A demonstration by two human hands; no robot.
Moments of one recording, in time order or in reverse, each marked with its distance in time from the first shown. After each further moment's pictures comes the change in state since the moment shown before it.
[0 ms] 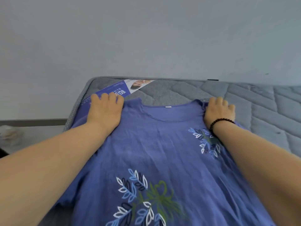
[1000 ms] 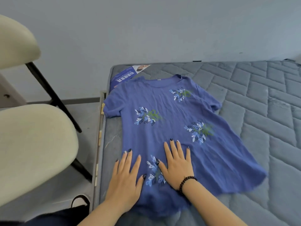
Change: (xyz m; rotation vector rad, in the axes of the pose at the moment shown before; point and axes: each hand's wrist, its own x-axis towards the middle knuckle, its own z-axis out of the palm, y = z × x) left_hand -0.442 0.020 -0.162 -0.579 -0.301 0.125; right_hand -0.456 0.038 -0.105 0.189 -0.417 -0.368
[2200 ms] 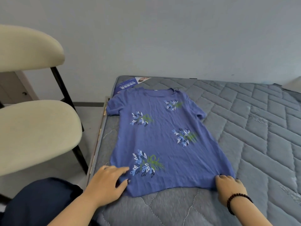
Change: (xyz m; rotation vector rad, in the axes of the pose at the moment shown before) left_hand -0.070 0.020 -0.049 -0.186 0.105 0.110; right_hand -0.125 0.180 -0.060 -0.287 -0.226 0.184
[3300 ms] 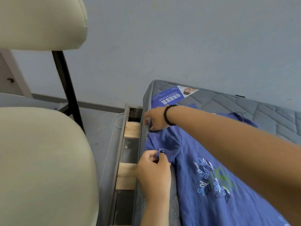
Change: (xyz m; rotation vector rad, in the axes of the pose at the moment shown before) left_hand 0.259 -0.160 0.017 -1.183 0.556 -1.017; right_hand 0.347 -0.446 -0.300 -0.171 -0.051 -0.705
